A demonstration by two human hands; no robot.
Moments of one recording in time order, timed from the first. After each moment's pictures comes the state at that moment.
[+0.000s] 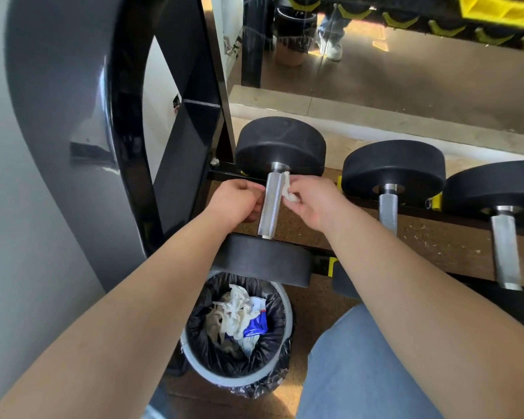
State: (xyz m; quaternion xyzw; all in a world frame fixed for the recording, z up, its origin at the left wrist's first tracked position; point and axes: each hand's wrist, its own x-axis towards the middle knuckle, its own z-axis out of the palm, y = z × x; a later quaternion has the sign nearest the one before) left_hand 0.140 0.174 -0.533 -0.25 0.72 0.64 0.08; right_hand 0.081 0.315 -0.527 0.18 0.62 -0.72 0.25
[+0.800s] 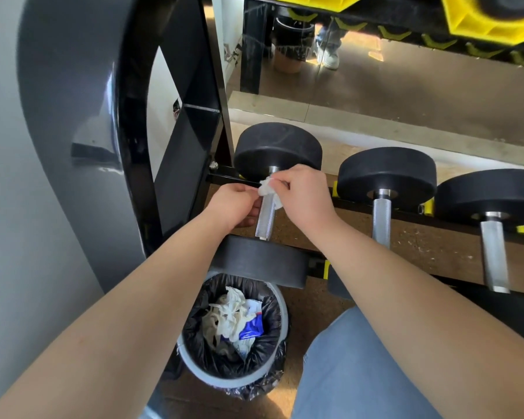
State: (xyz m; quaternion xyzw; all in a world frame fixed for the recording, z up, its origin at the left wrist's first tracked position) left_hand 0.144 0.177 -0.526 -0.27 0.70 0.66 0.09; right_hand 0.098 0.317 -0.524 -0.24 0.92 -0.28 -0.09
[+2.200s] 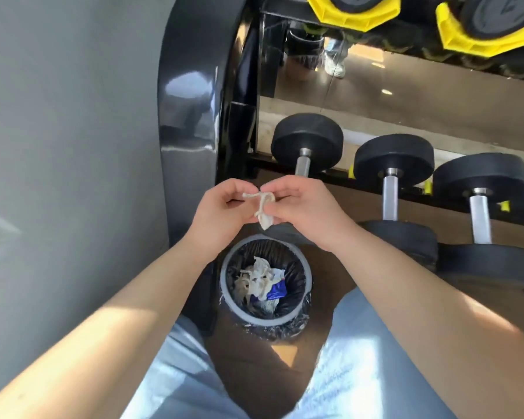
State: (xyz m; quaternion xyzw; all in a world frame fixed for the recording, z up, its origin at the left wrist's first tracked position) left_hand 0.328 0.118 -0.480 -0.09 0.69 0.71 -0.06; right_hand 0.266 0.284 -0.449 -0.18 0.79 -0.56 0.20
